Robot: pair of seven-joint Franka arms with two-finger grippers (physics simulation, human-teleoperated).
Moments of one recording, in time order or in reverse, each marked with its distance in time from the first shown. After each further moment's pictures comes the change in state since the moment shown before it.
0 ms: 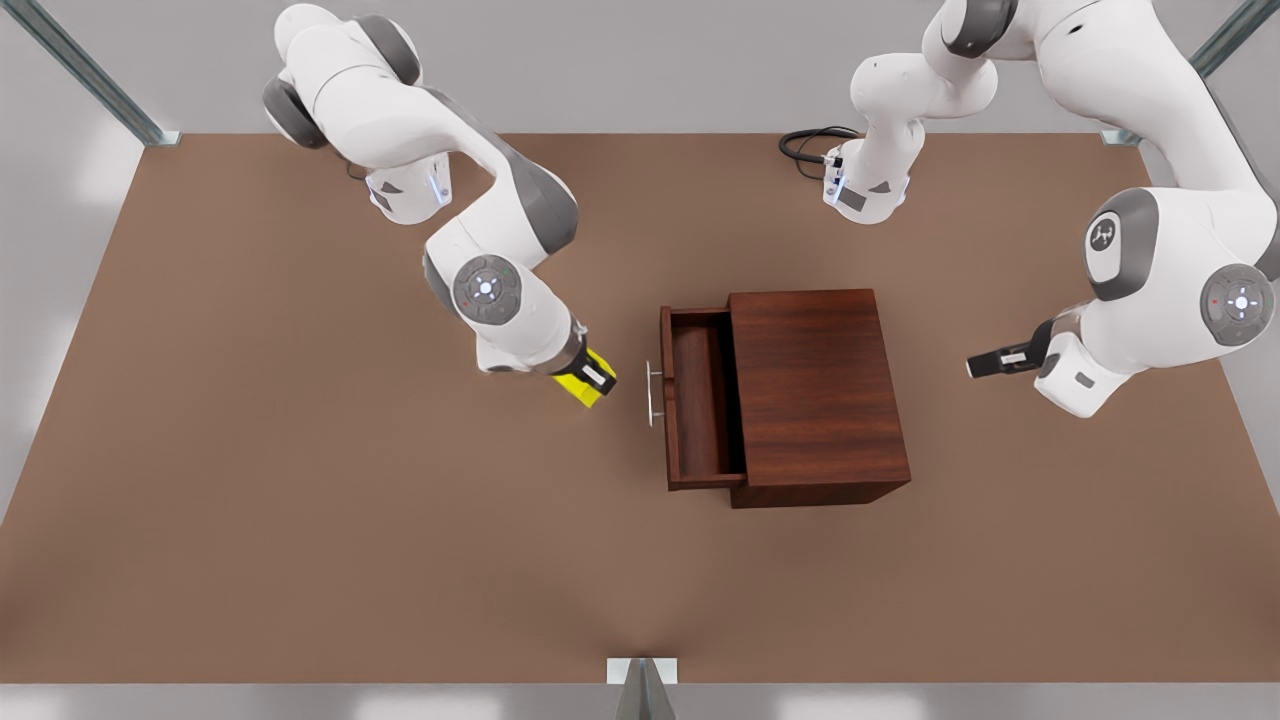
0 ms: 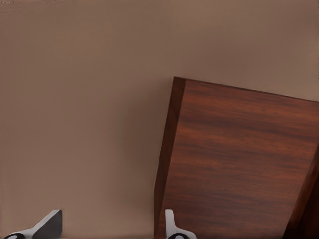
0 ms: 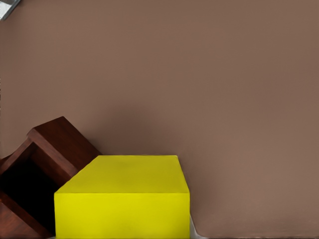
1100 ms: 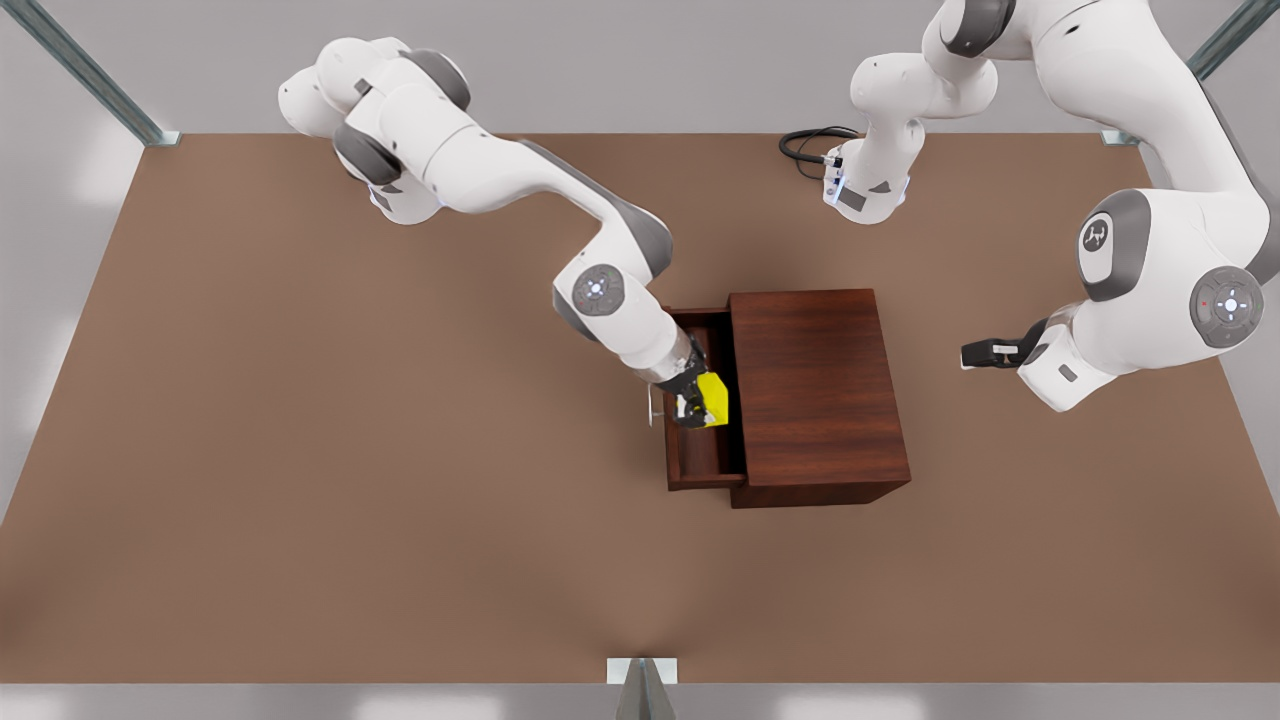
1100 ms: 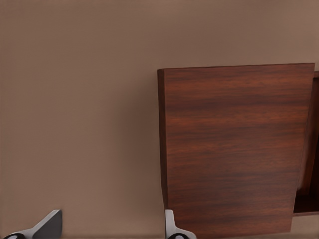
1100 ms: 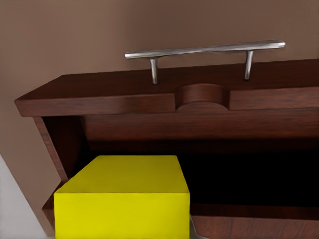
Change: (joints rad) left arm -0.008 -0.001 -0.003 -0.006 0.001 -0.003 0.189; right arm 0.188 0.228 -0.005 0.000 -0.007 0.636 0.944
